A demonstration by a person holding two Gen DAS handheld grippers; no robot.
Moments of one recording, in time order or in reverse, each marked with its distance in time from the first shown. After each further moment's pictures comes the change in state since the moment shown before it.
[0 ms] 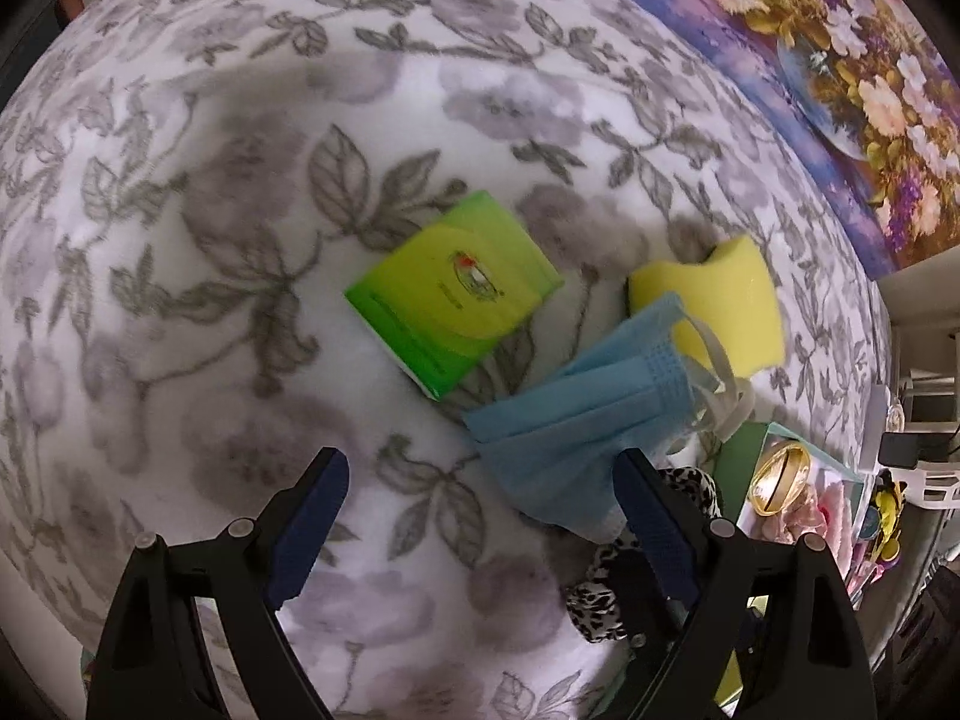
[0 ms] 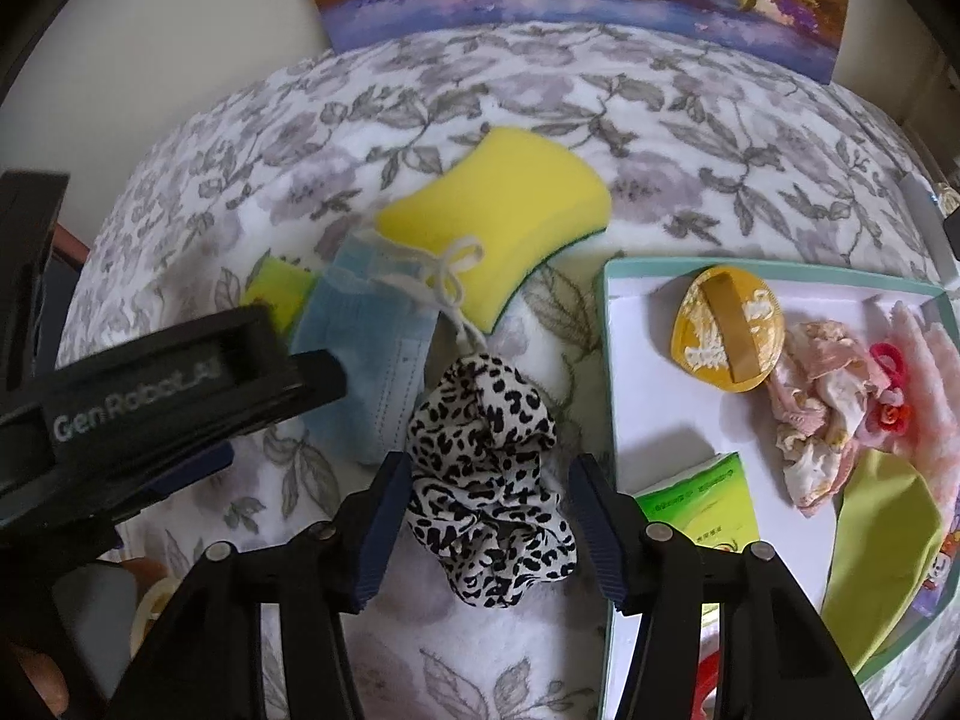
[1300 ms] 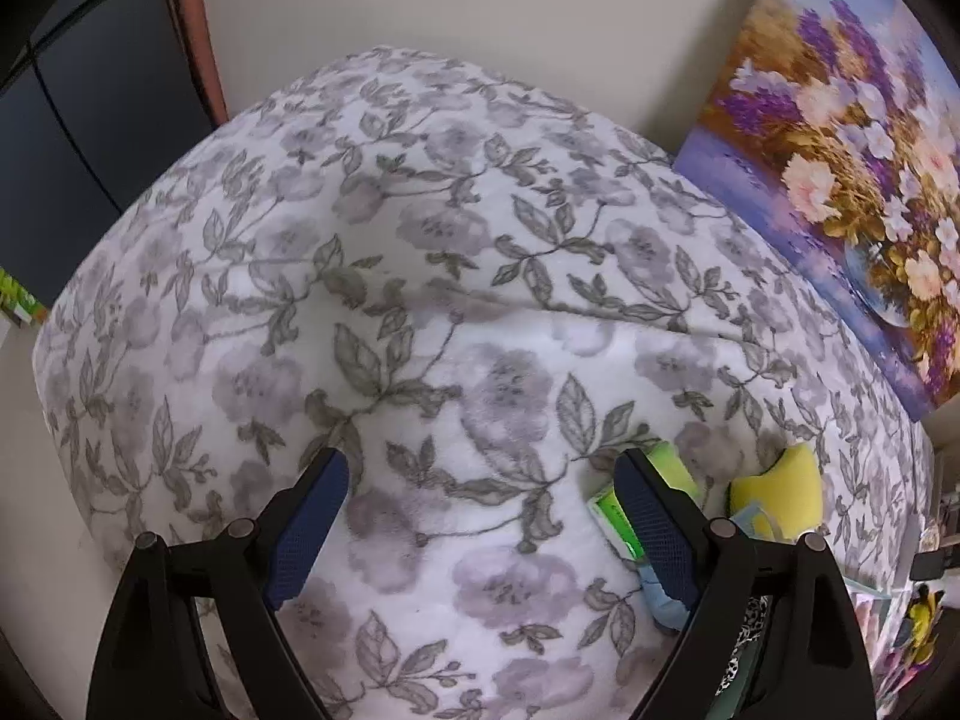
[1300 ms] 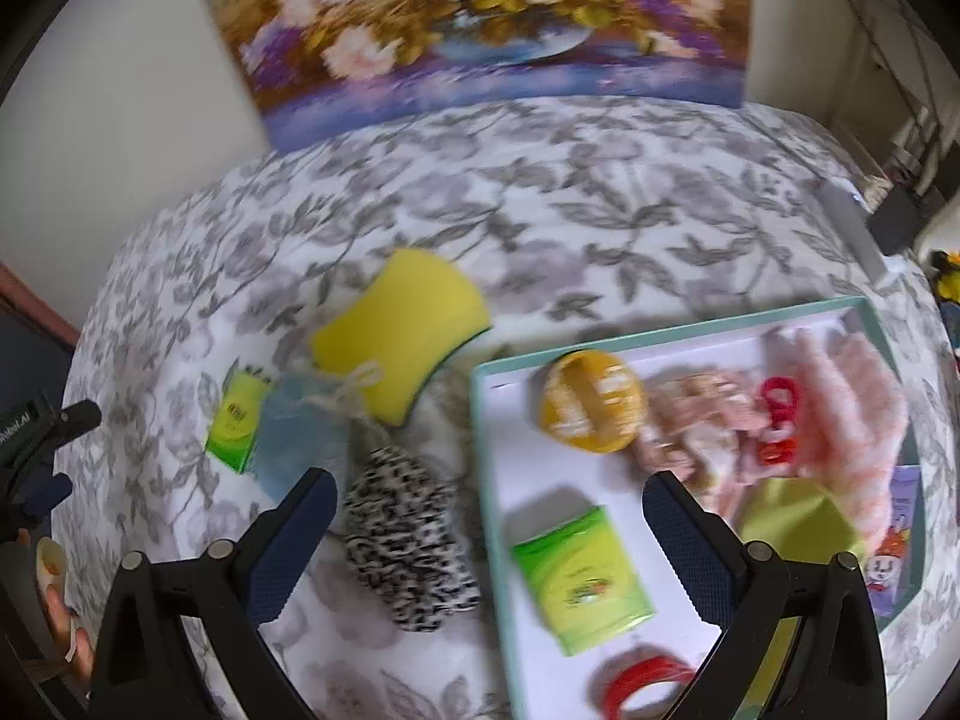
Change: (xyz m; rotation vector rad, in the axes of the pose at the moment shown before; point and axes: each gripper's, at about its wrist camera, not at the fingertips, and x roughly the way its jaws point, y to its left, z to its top) left arm -0.102 0.068 0.024 -0.109 -0.353 0.207; right arm -0.047 -0.033 0.014 0.104 -0.141 -0.055
